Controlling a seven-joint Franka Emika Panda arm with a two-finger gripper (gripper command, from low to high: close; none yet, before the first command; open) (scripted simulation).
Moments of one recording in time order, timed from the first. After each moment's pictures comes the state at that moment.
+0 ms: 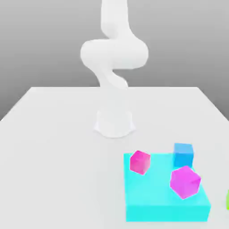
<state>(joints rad) 0.02 -0.71 0.03 -2.30 -0.02 2.32 0.77</state>
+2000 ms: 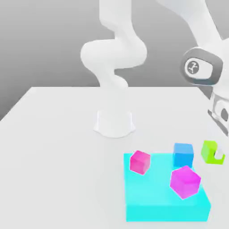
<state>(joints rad) 0.30 -0.07 0.33 -2.58 -0.11 2.51 -0.11</state>
